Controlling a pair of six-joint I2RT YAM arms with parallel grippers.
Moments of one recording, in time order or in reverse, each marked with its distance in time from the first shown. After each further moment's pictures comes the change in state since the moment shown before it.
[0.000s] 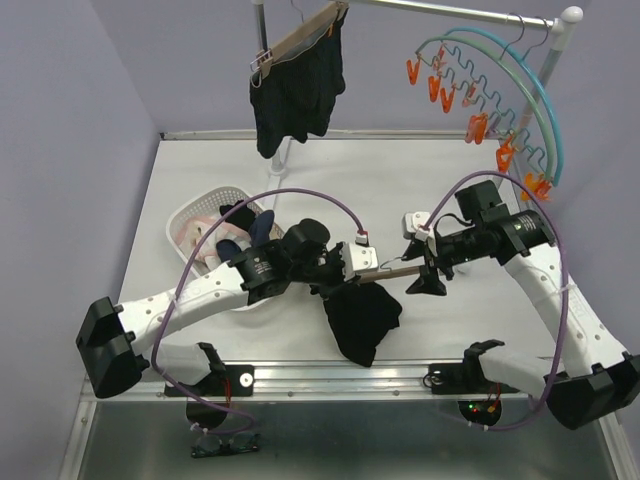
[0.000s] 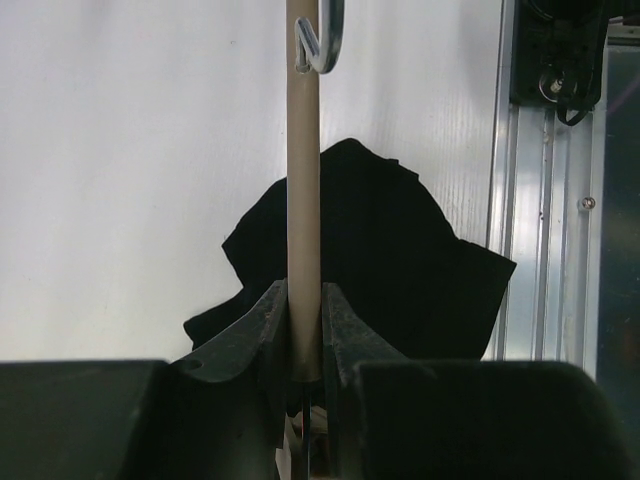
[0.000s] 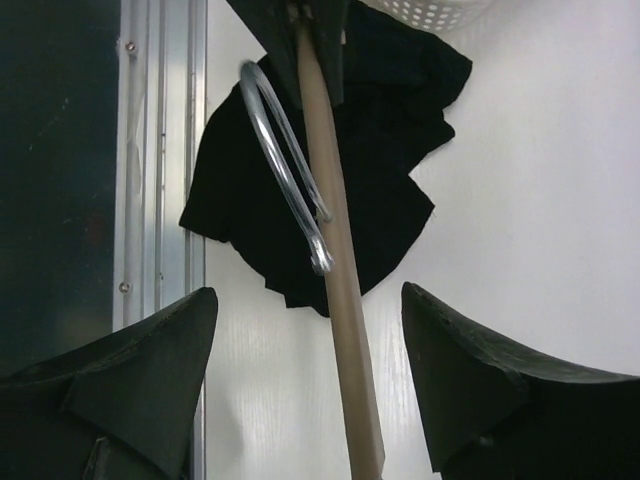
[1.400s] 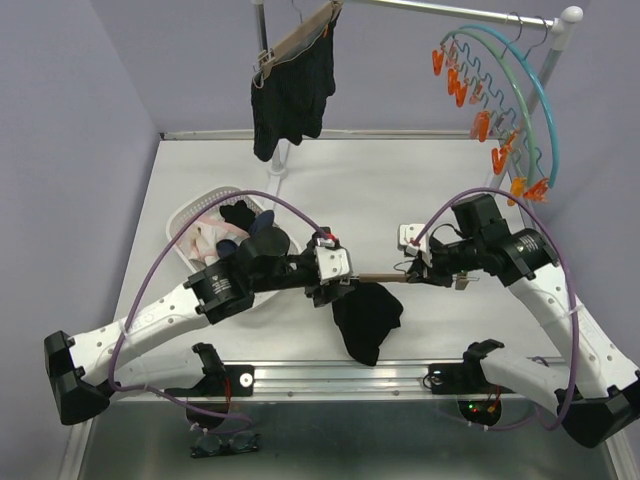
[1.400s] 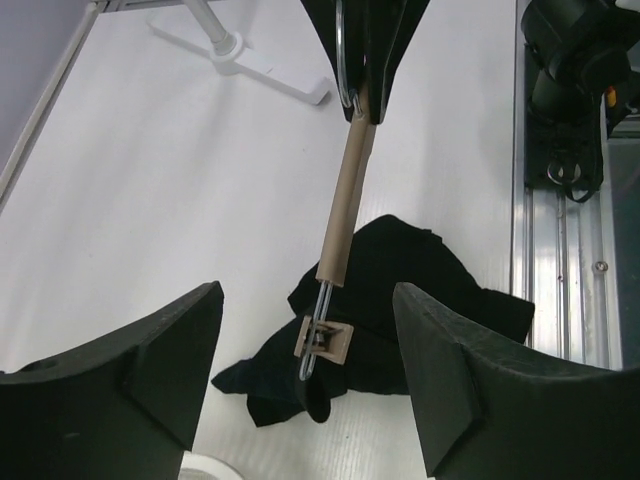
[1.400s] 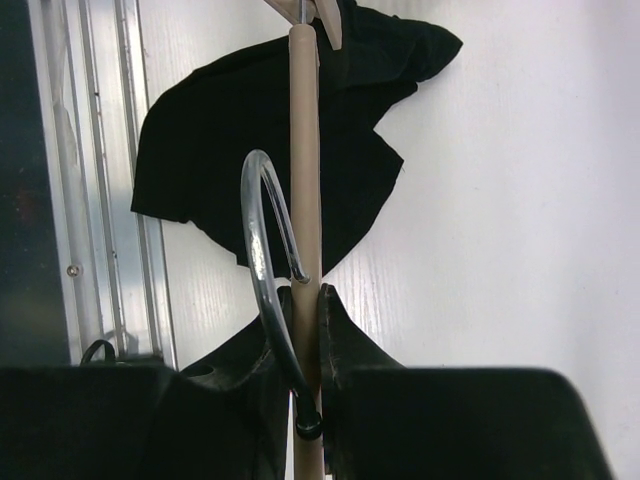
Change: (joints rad) left arm -0.025 -0.228 -0.042 0.096 -0.063 0.021; right arm 0.140 -0.103 -0.085 0.128 0.238 0.129
